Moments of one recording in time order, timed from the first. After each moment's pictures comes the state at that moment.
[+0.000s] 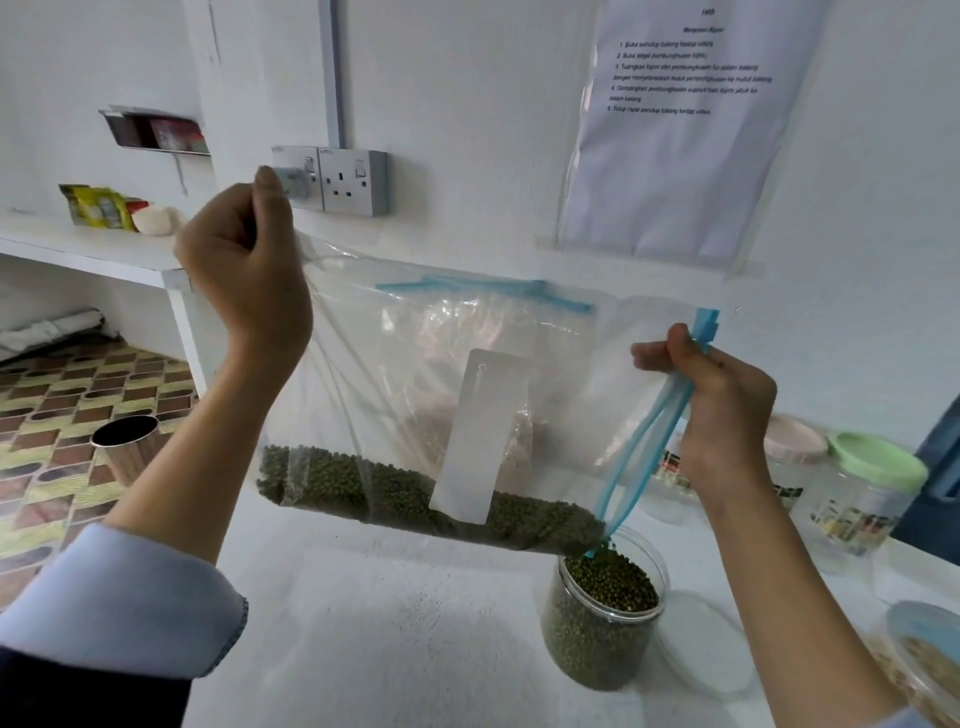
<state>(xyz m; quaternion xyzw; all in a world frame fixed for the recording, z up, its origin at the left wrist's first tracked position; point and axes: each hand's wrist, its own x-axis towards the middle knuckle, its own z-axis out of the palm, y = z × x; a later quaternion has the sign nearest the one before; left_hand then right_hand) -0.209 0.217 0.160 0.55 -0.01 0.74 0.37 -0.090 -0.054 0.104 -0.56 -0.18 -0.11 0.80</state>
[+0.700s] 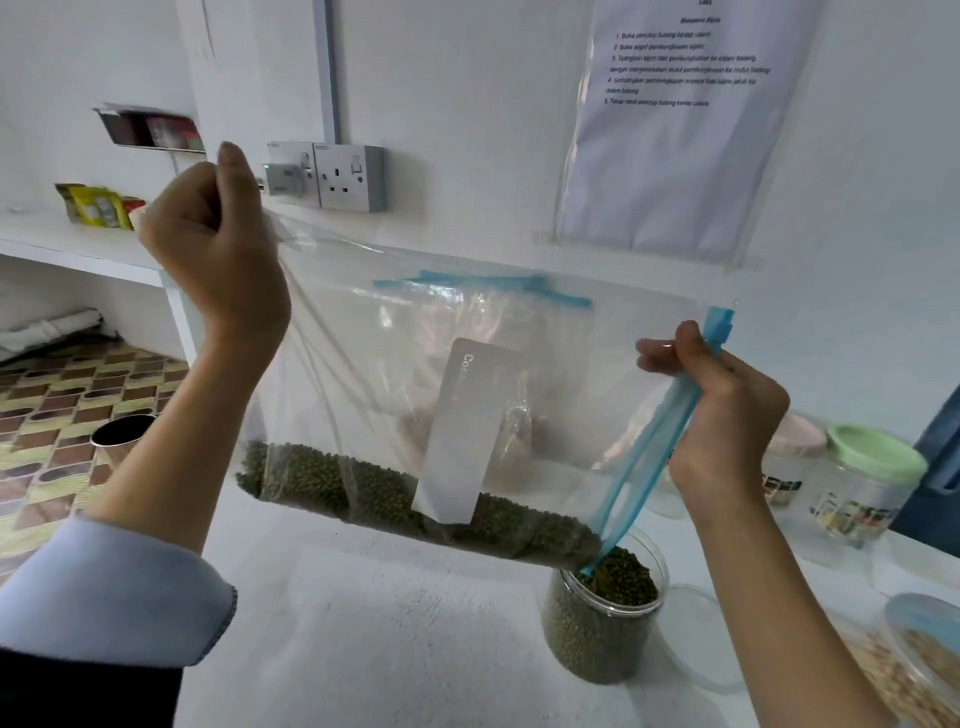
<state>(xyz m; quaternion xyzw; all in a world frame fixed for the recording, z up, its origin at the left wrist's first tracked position) -0.211 0.229 0.168 0.54 0.00 0.77 0.35 -0.112 -0.049 0.104 -0.53 -0.15 -0.14 0.82</state>
